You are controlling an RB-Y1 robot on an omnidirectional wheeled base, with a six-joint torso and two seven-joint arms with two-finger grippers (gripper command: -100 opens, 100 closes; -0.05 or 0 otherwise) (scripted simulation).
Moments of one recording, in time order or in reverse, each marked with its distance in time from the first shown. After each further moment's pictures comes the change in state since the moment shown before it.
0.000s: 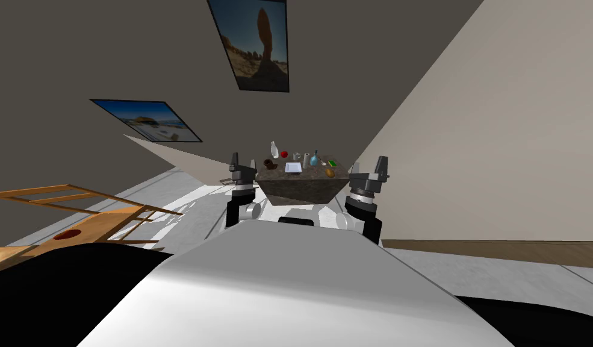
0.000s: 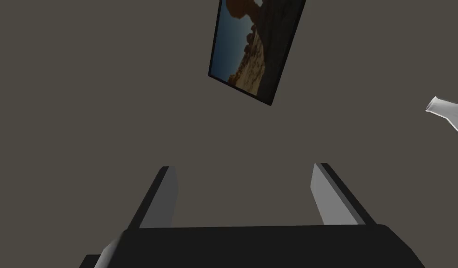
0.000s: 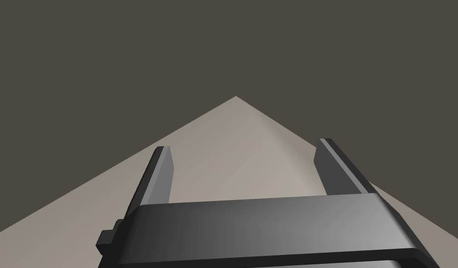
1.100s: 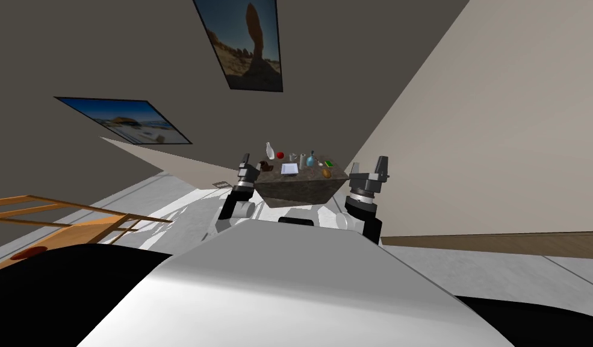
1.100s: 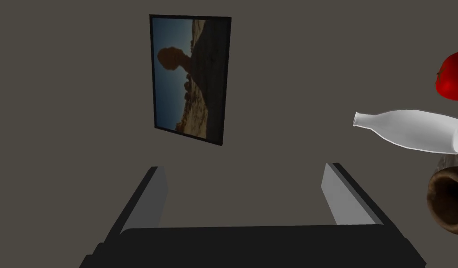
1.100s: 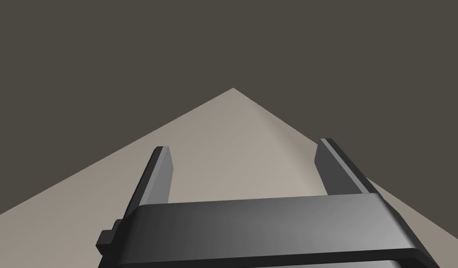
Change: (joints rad) left arm -0.040 0.191 0.034 -0.001 -0.011 0.245 -0.004; right arm 0.000 0.000 0.000 0.000 0.000 0.000 0.000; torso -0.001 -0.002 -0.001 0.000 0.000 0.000
